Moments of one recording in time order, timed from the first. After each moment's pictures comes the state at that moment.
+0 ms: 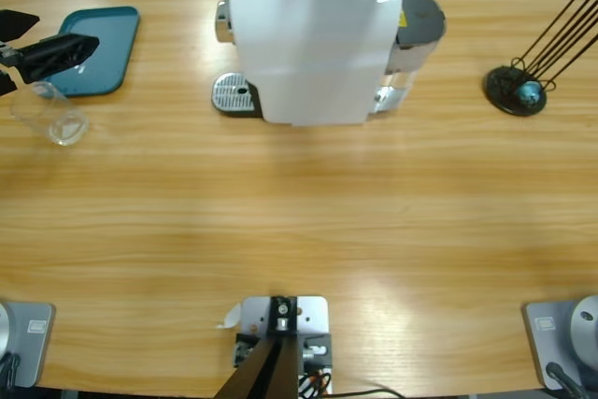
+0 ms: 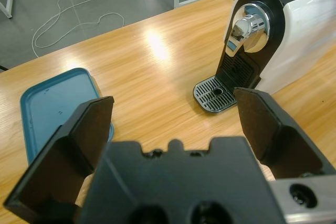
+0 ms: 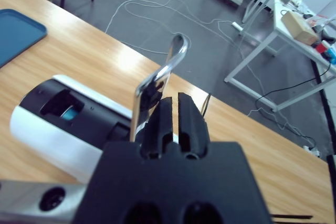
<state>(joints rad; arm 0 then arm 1) -0.75 1.14 -0.52 -0.21 0.18 -0.05 0.97 1.61 -1.29 0.12 -0.66 -0.07</state>
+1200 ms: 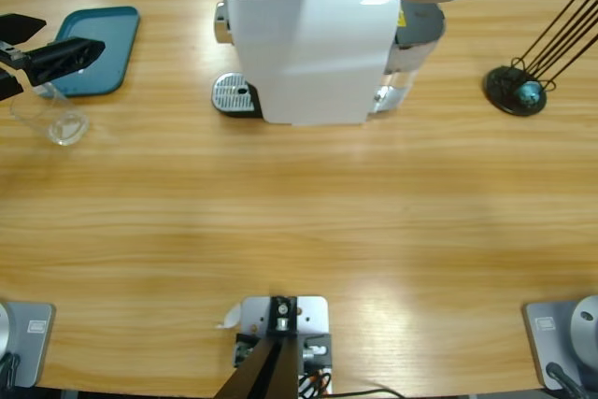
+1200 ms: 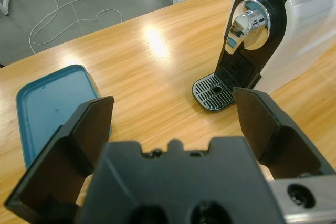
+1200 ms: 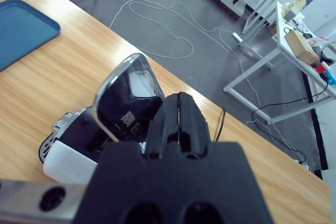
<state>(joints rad) -0.75 1.15 -0.52 -0.21 0.18 -0.06 1.06 1.84 -1.45 0.09 -0.72 -0.10</state>
